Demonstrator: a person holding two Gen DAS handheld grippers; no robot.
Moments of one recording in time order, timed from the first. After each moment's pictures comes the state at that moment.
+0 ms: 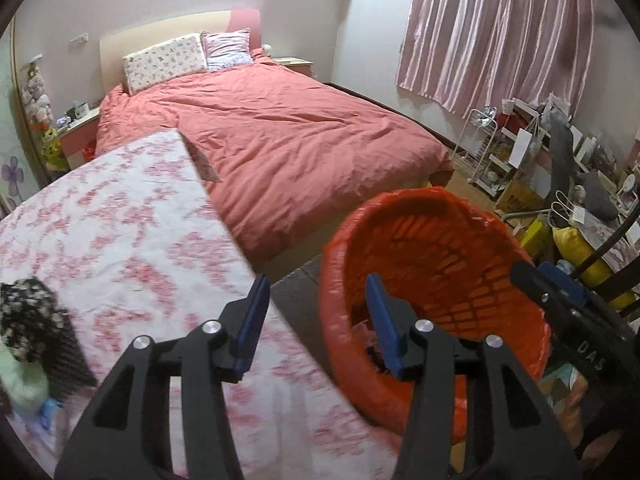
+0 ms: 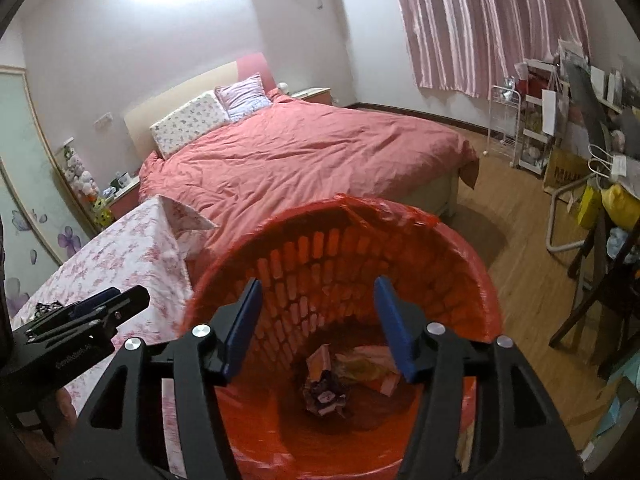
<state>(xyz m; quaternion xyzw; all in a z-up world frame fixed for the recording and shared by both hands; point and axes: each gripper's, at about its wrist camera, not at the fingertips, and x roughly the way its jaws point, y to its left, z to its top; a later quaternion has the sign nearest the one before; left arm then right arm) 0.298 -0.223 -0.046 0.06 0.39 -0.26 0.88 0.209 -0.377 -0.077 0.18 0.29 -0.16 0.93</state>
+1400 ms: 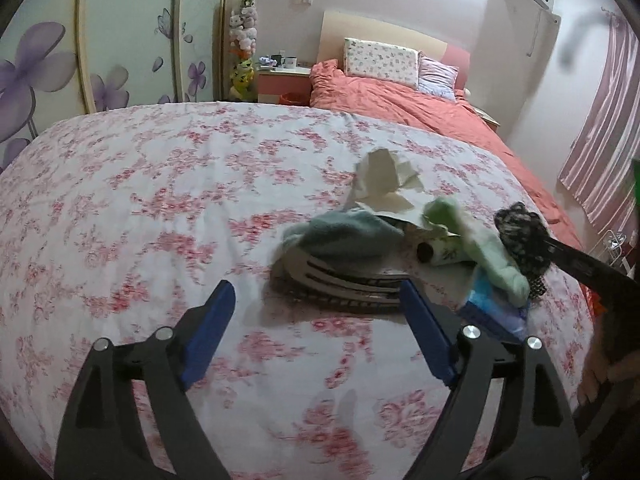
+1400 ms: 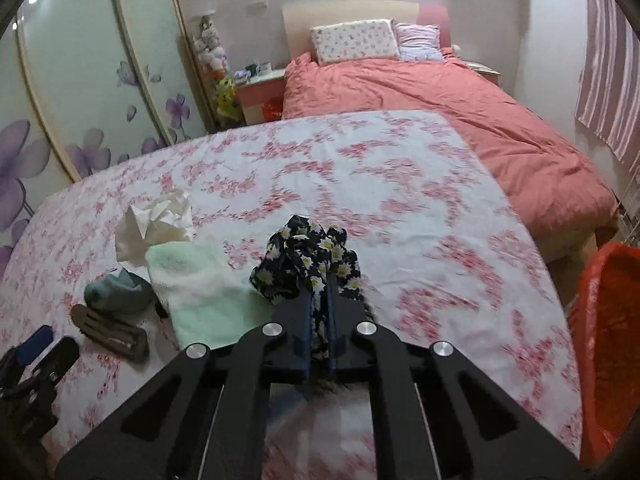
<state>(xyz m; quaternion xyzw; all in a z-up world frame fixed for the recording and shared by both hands) 0.235 0.151 -0.047 -0.09 0.38 0.04 0.92 0.318 -0.106 -0.074 0.05 0.38 0.06 0.92</state>
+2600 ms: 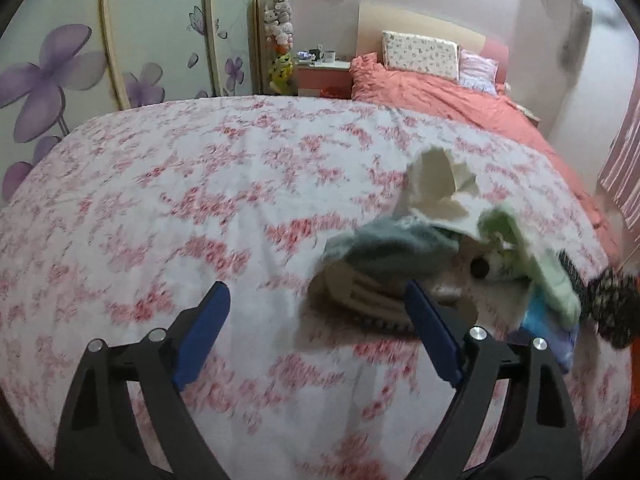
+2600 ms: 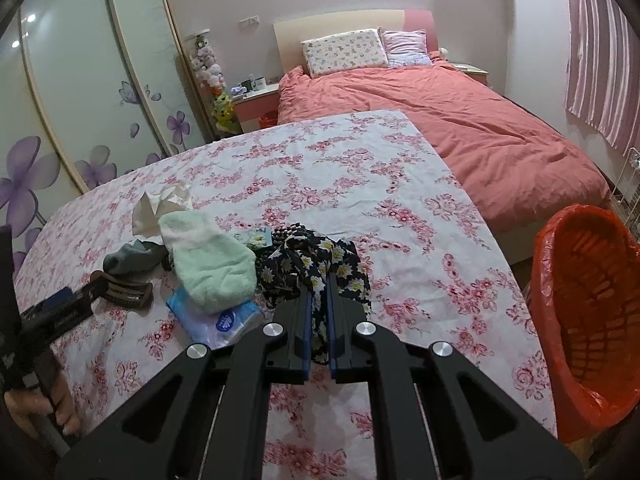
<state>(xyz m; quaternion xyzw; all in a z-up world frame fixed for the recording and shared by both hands) 0.259 0.160 -0.055 -0.07 0.39 0.12 0.91 0.271 -0.141 -0.077 0.07 0.37 0.05 0.93</state>
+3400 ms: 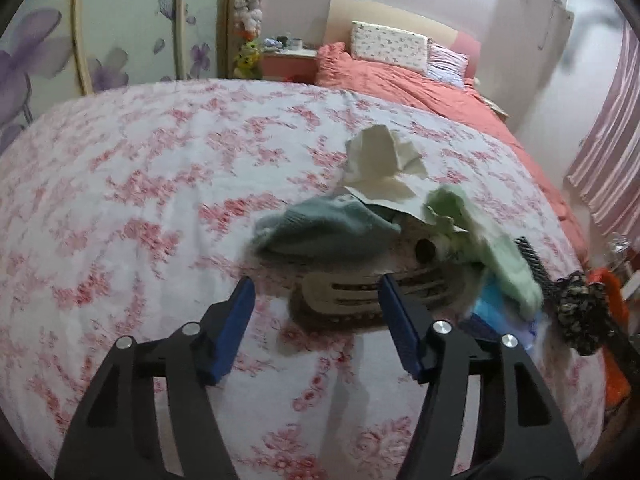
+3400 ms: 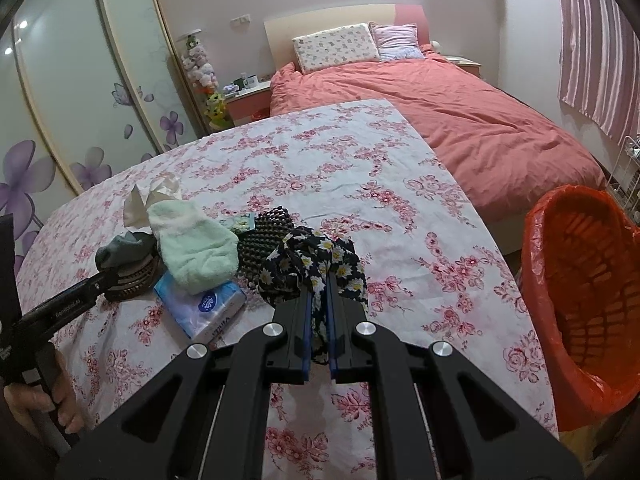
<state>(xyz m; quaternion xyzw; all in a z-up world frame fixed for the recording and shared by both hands) 0.262 0.136 -0.063 -0.10 0.41 0.03 0.90 0.262 -0.150 -0.086 0.08 0.38 0.05 0.92</state>
